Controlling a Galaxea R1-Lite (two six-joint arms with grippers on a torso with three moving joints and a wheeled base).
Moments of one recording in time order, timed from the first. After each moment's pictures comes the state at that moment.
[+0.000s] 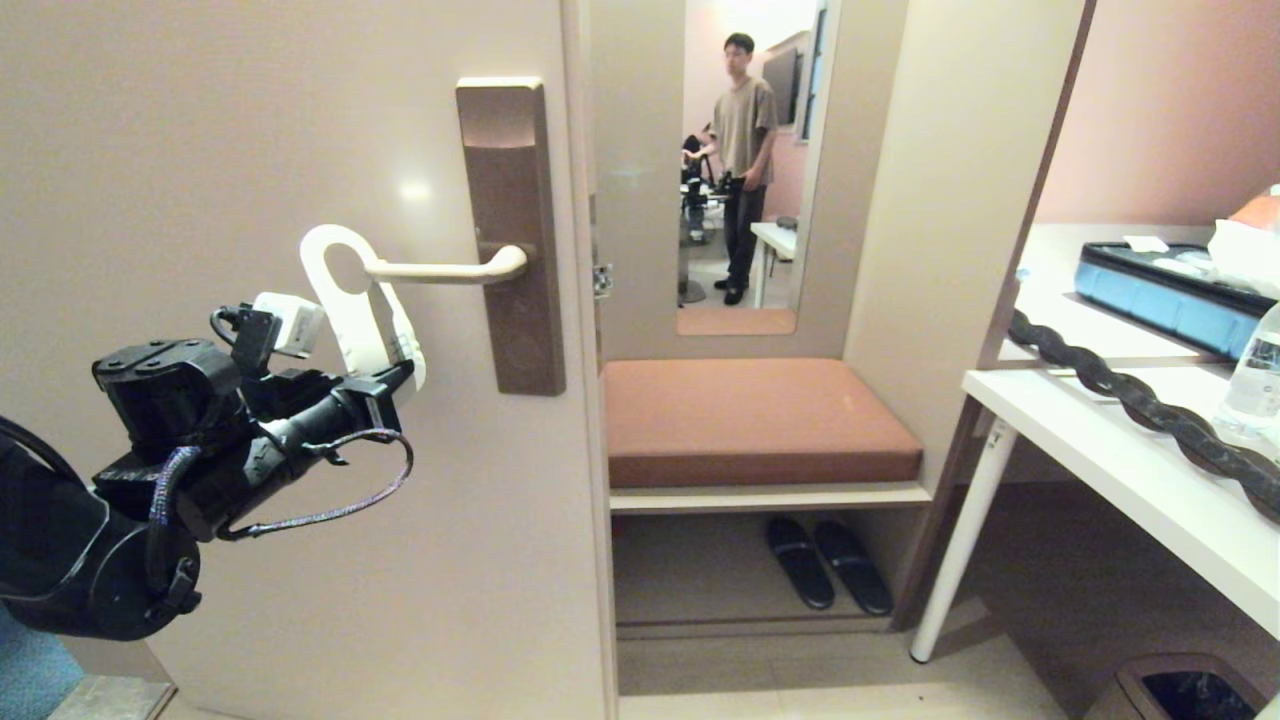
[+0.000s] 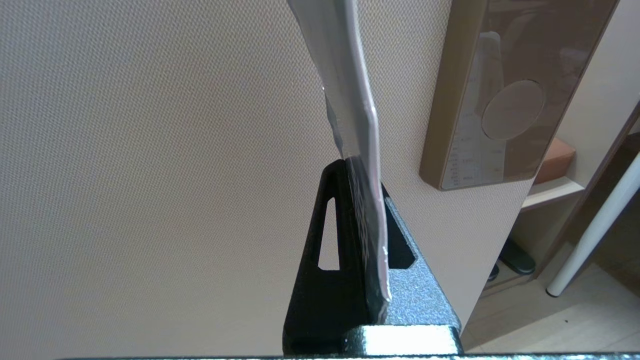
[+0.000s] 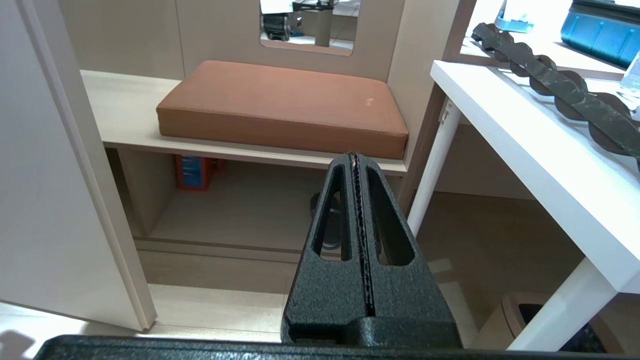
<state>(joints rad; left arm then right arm) -0.08 1.88 -0.61 -1.23 -0.26 0.00 0.00 0.00 0.00 0.01 0.01 -0.07</state>
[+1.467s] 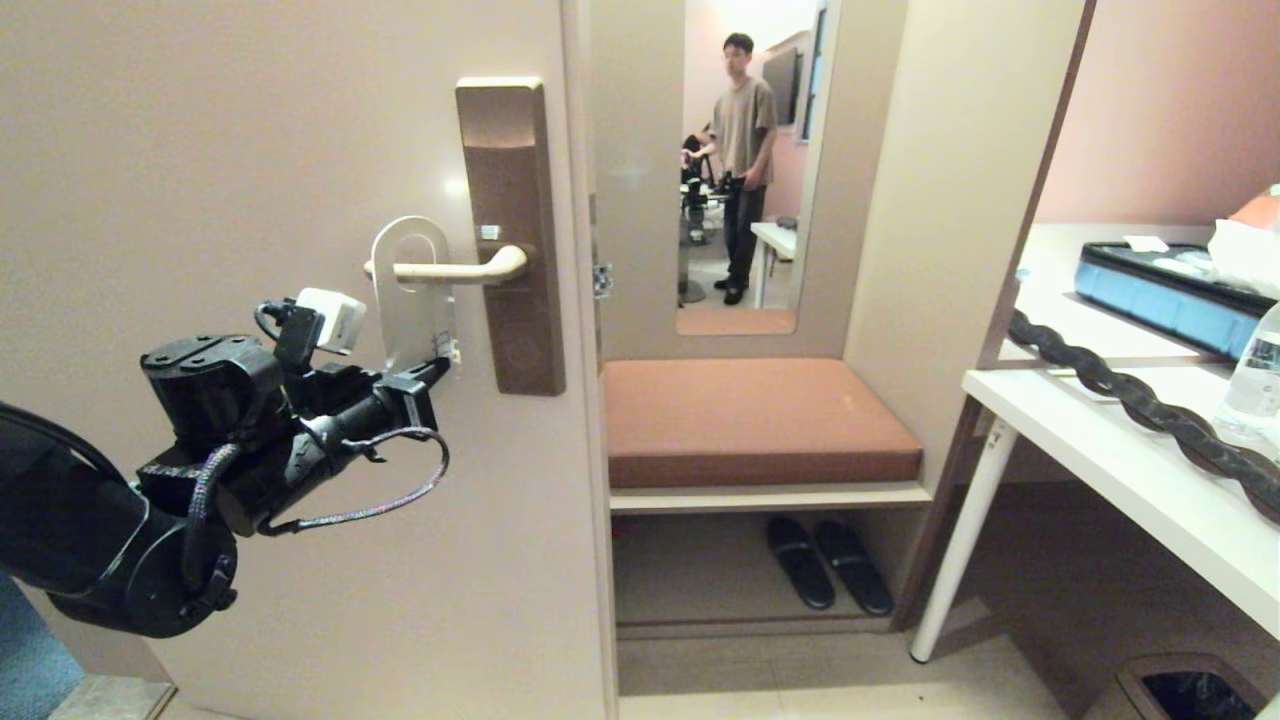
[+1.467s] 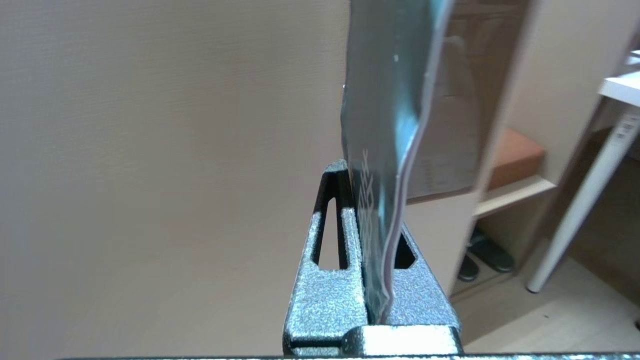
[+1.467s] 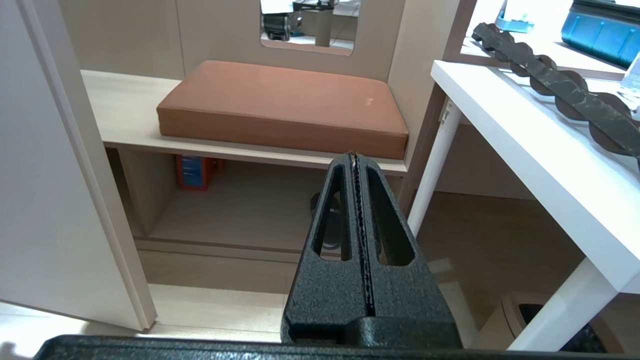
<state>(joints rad) -0.17 1.89 -0.64 -1.23 -0.22 0.00 0.00 0.00 0.00 0.01 0.01 -0.07</state>
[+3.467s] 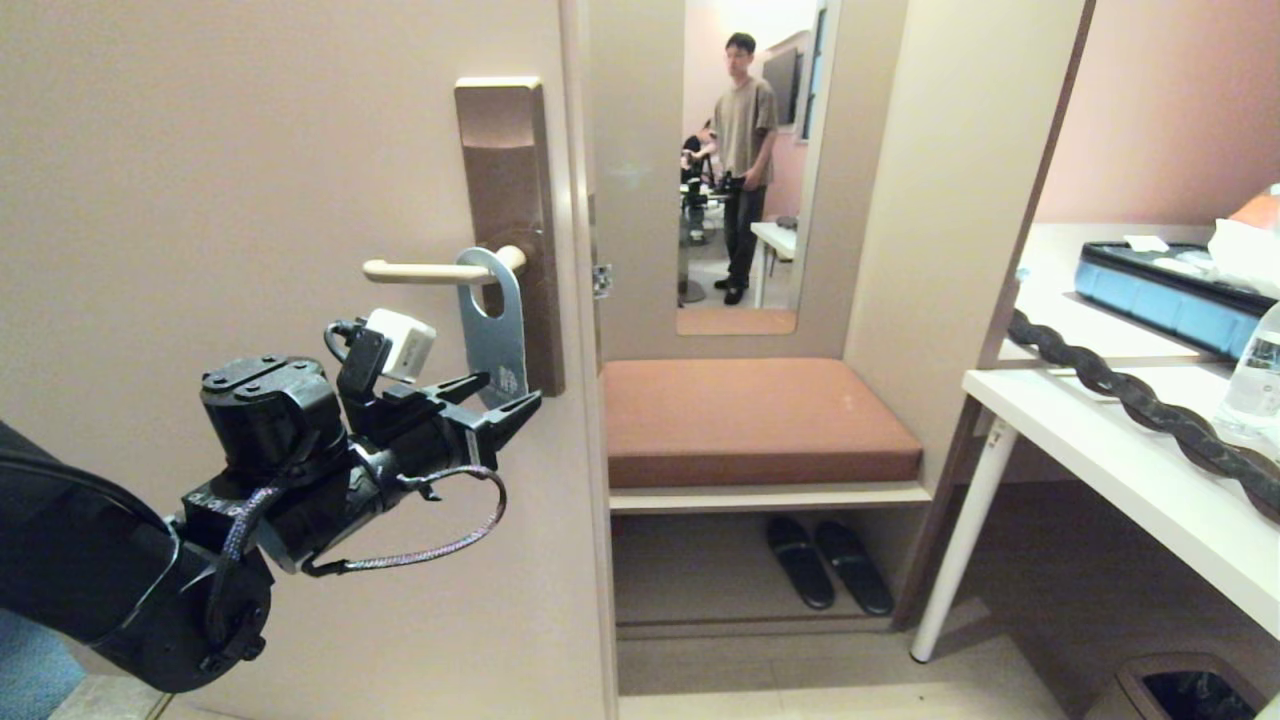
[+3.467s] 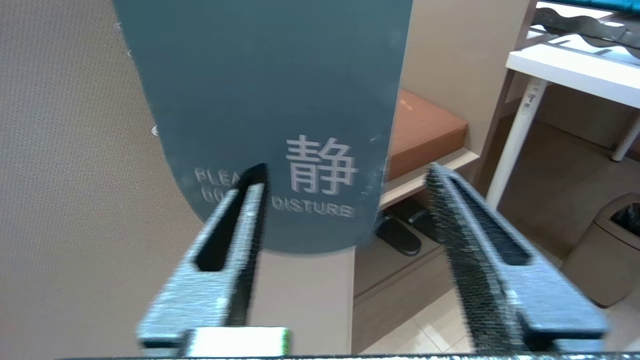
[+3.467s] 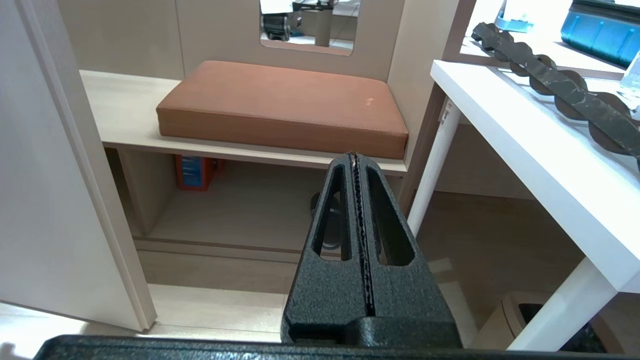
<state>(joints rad) -0.34 1.86 -0.57 -1.23 -0.20 -0.01 0.00 0.00 0.00 0.01 0.01 -0.07</state>
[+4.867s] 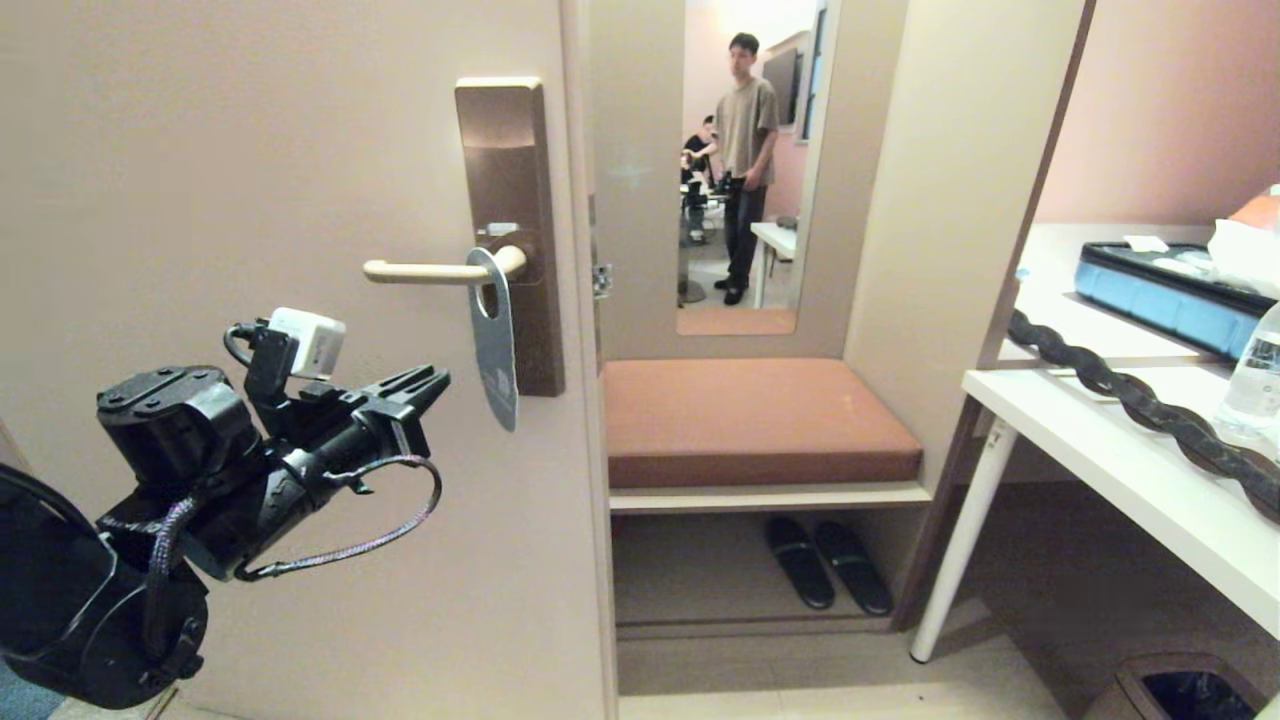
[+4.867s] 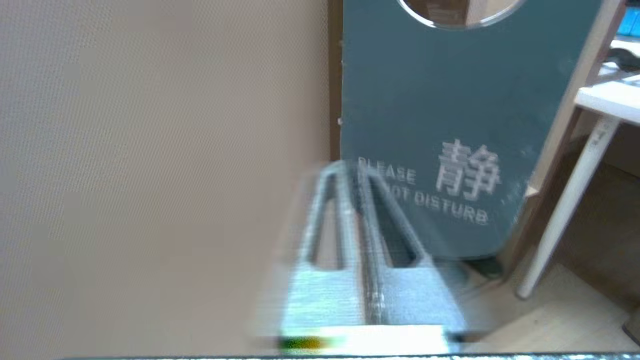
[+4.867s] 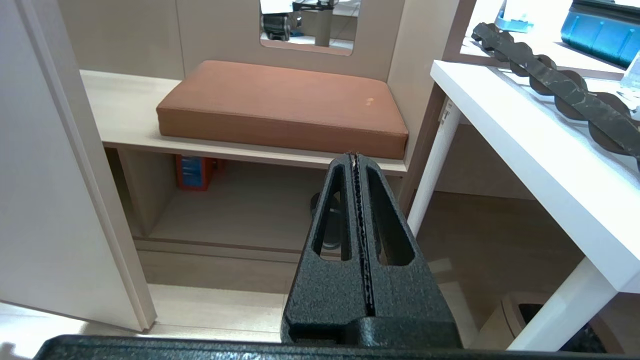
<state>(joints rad) -0.19 1.84 -0.49 -1.38 -0.22 -0.01 0.00 0.00 0.00 0.01 0.01 -0.07</state>
